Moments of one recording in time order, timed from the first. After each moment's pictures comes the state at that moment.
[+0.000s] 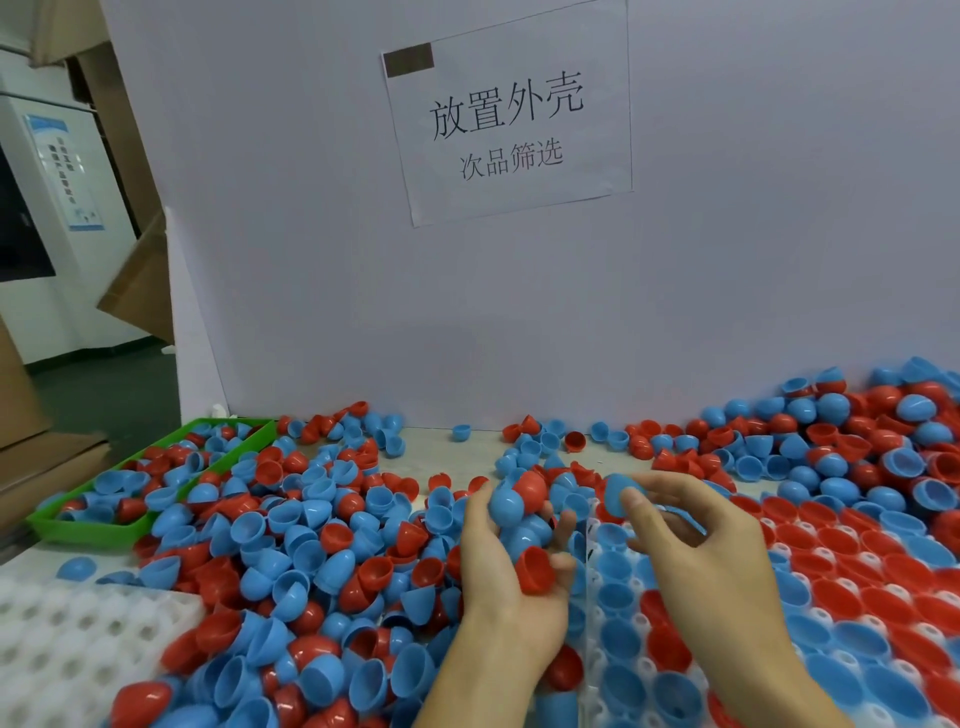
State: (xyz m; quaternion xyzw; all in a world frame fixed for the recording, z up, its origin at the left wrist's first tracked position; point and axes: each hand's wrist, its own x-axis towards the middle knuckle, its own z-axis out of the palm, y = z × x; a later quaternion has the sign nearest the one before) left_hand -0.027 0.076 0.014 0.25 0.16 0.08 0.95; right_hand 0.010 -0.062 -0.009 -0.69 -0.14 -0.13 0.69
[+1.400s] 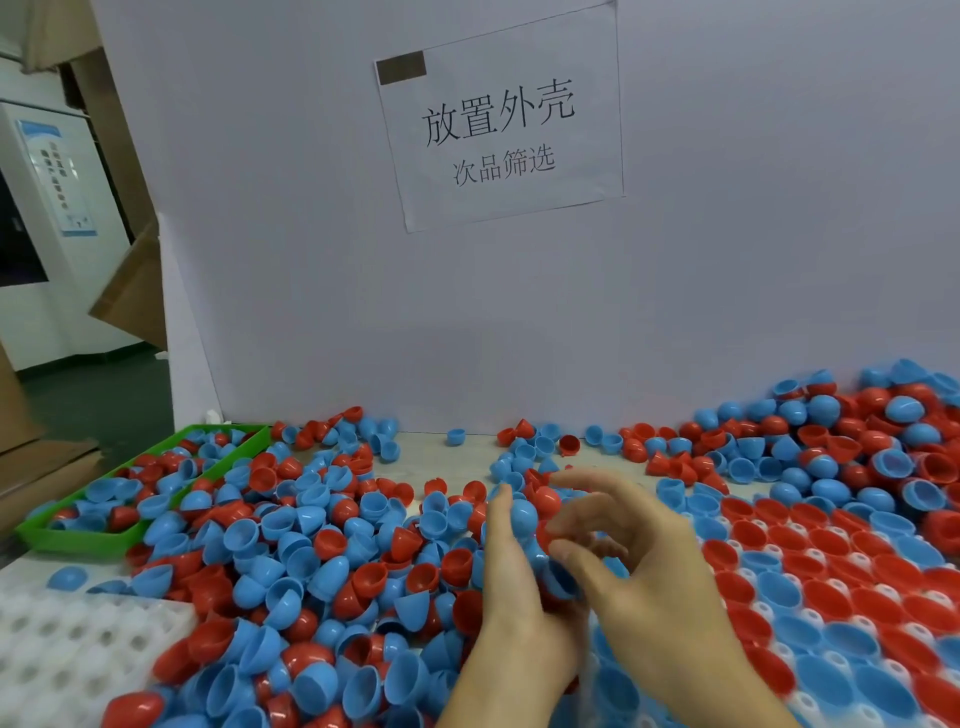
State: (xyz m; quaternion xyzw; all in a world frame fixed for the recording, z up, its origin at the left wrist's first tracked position) left_hand -0.018 0.052 -0.005 0.27 0.21 -0.01 0.94; right_hand -0.013 -0.046 0.006 -0.73 -0.28 -0.09 0.62
